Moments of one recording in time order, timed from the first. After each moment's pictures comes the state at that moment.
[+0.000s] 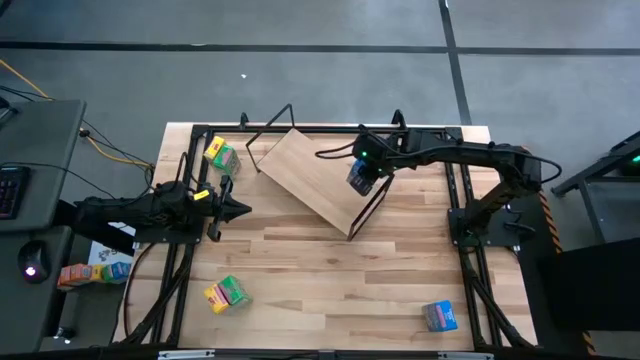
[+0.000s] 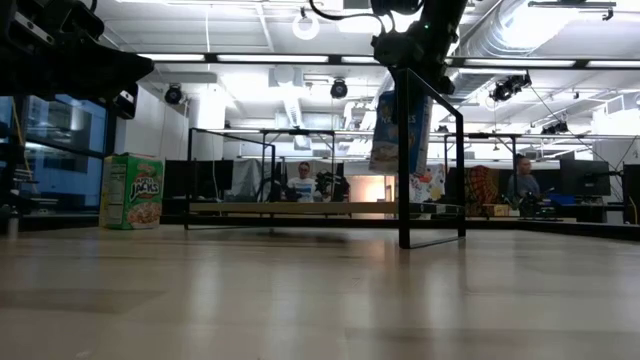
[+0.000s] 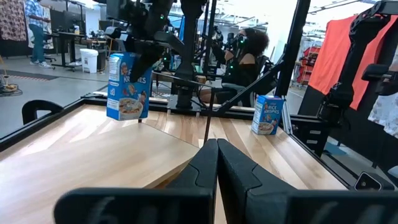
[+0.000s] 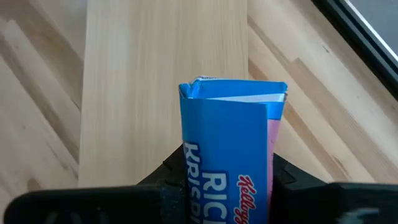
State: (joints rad) left arm 0.03 0.01 0.01 0.05 0.08 -0.11; right arm -0.25 1.57 1.39 -0.96 0.15 0.36
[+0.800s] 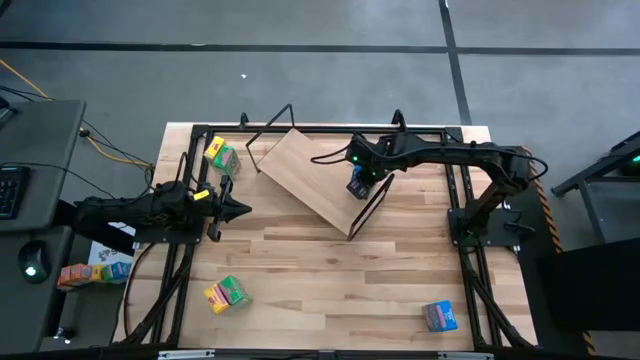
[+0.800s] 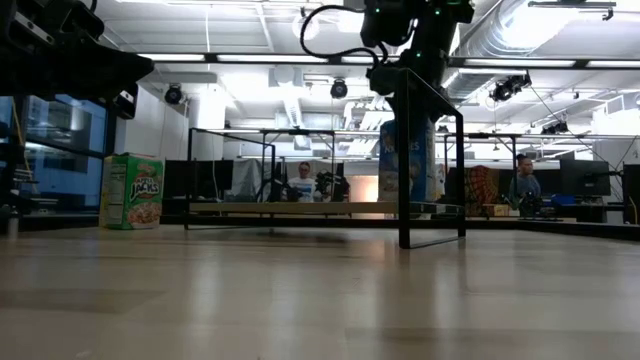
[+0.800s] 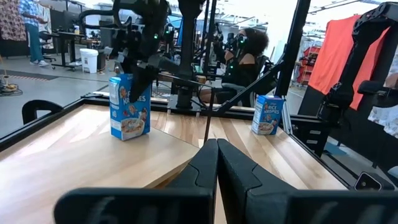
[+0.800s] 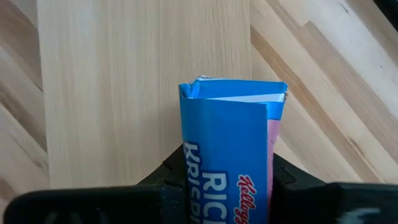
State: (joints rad) left arm 0.03 0.01 0.01 0.05 0.08 -0.11; right arm -0.27 1.66 1.36 -0.95 0.12 0.40
